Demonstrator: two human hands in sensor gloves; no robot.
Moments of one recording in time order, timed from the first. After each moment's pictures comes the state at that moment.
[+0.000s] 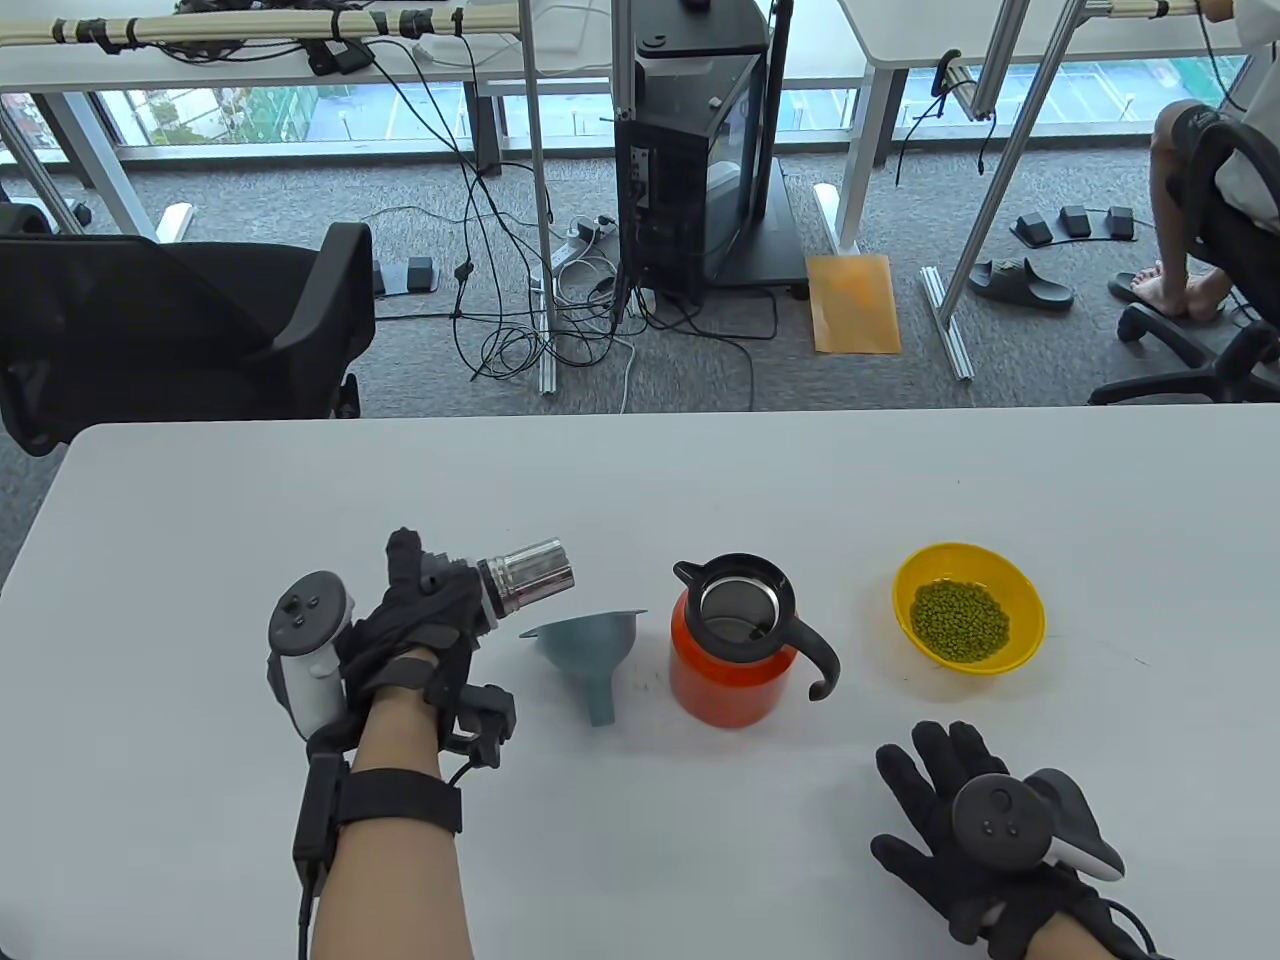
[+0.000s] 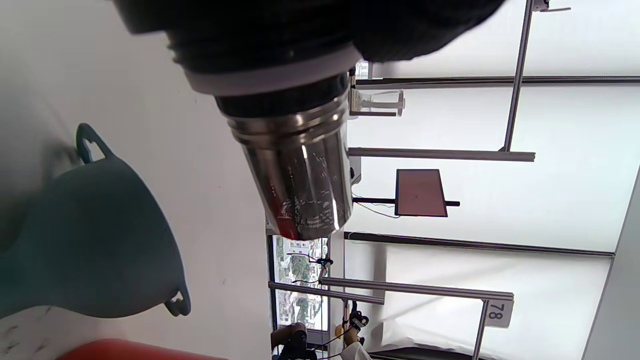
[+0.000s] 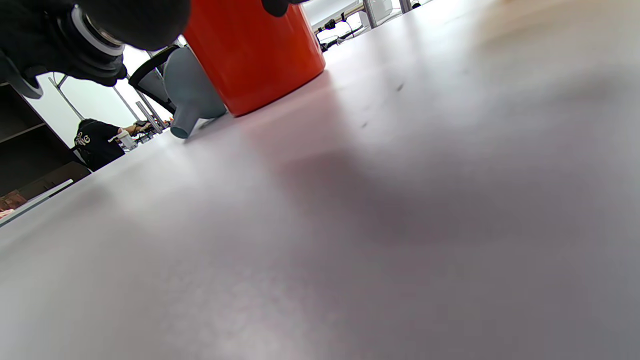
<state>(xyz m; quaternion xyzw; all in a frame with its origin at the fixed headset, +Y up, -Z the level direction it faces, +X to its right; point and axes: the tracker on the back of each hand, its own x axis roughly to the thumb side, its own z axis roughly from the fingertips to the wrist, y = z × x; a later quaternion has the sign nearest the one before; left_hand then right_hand) -0.254 -0.693 -0.337 -0.07 0.10 0.71 0.70 0.275 -0.785 -0.228 0.23 0.16 0.94 0.20</state>
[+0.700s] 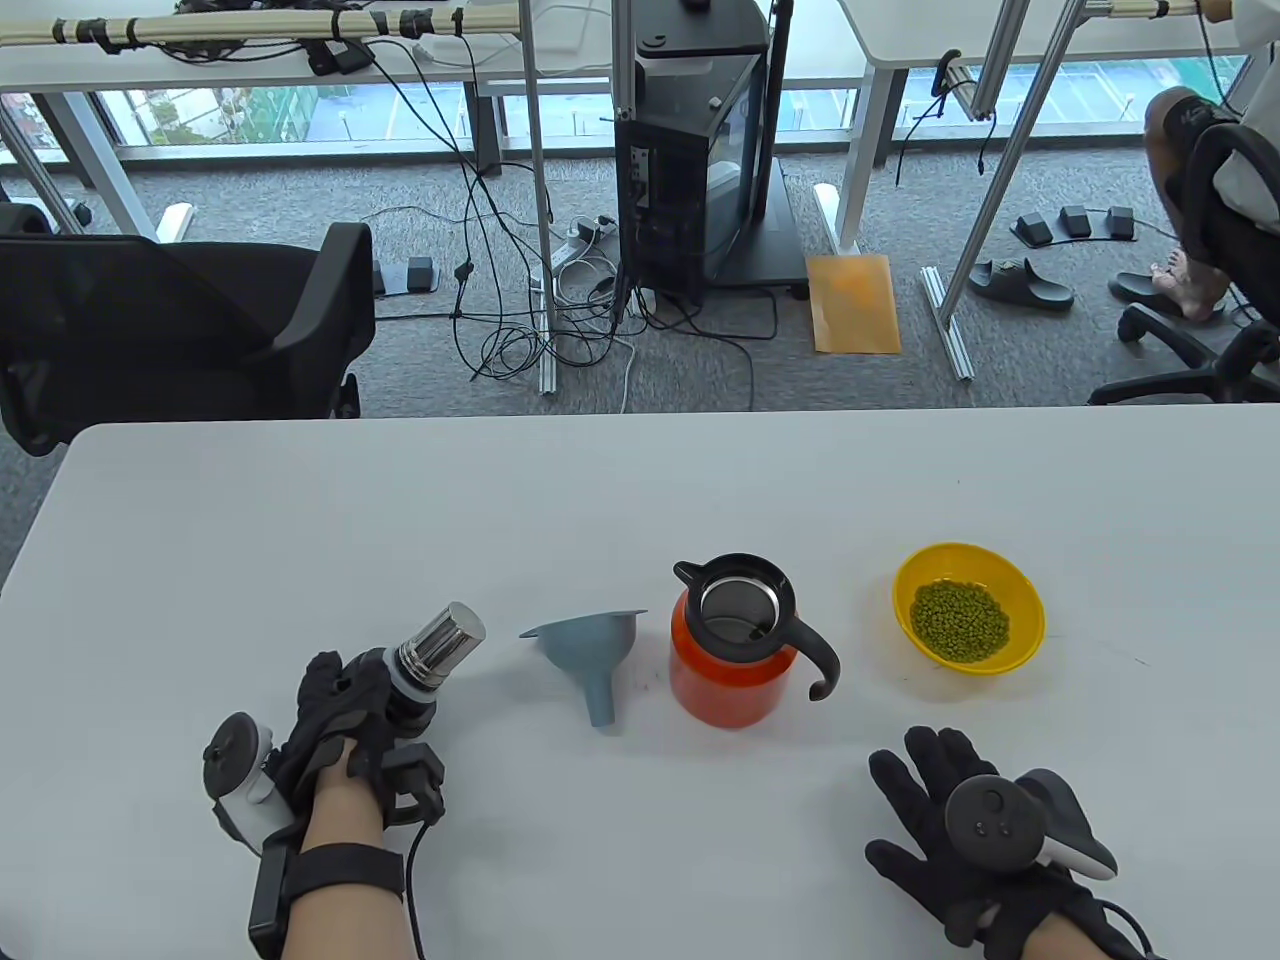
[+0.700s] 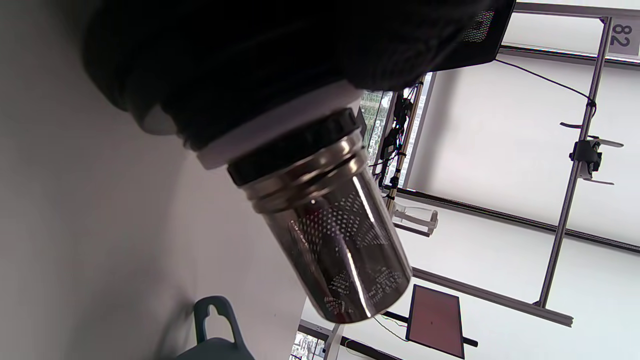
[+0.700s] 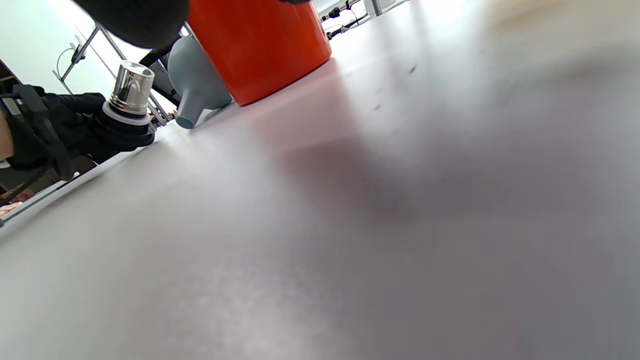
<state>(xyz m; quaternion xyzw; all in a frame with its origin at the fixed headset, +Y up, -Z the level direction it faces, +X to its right) -0.317 -0.802 -0.292 0.00 0.24 0.76 0.60 0.271 -0.789 -0.228 0.24 0.17 0.93 0.20</state>
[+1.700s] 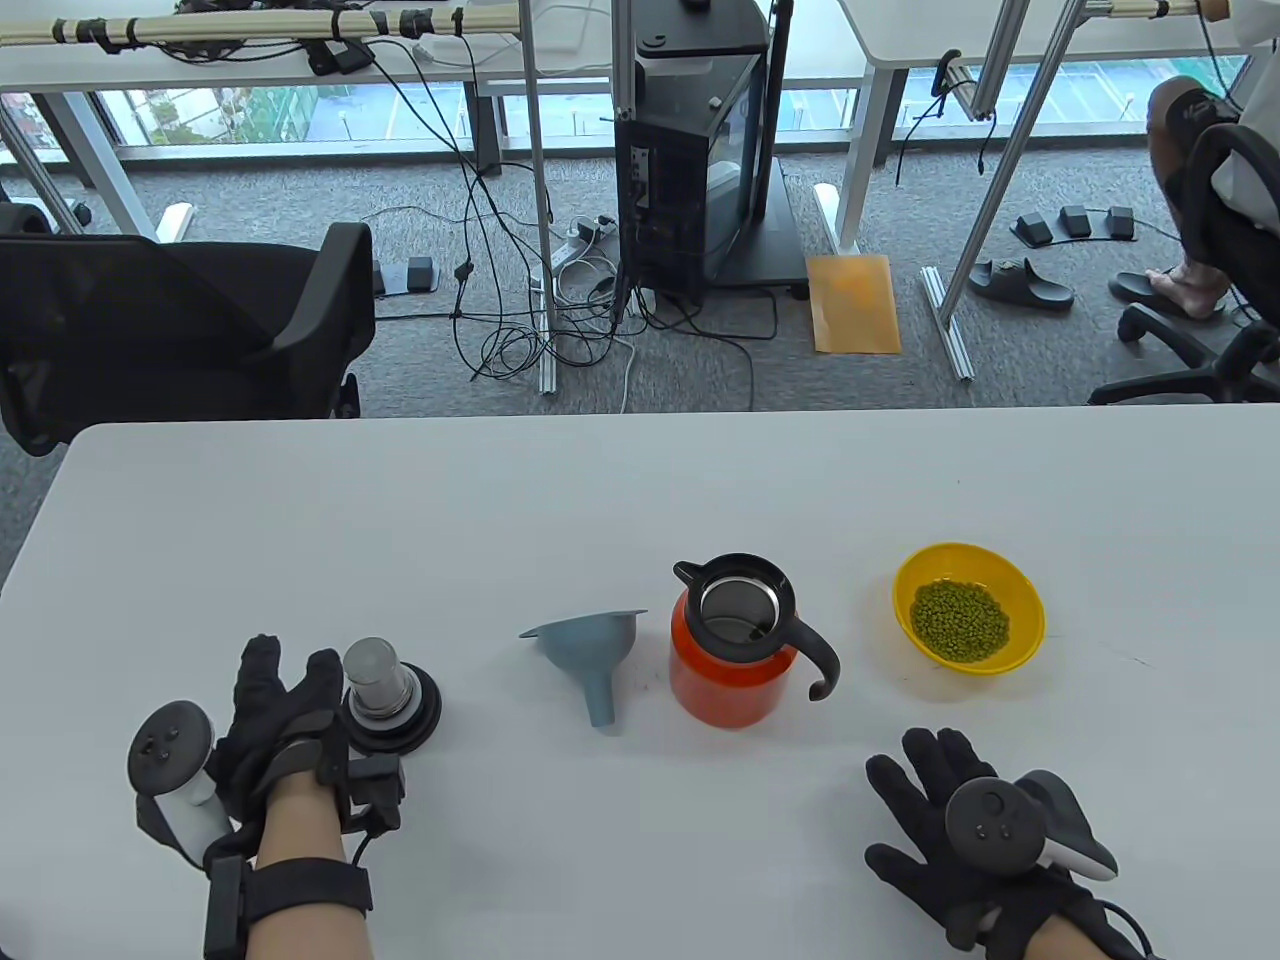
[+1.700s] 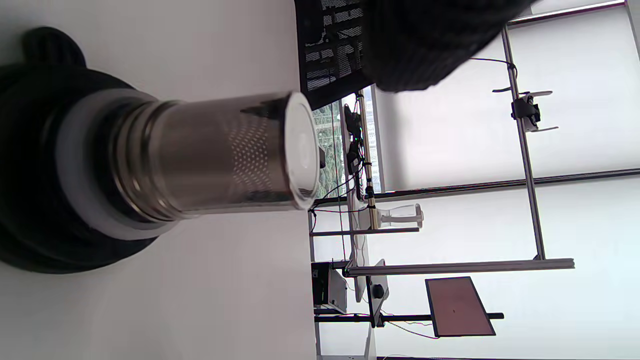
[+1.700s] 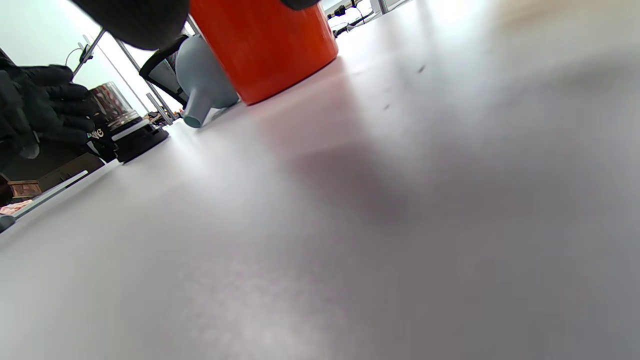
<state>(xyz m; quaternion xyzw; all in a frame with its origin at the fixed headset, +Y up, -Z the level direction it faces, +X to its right) -0.338 -0.719 -0.277 0.05 0.22 0.63 0.74 0.270 -0.790 -0.227 0.25 0.17 0.93 0.20</state>
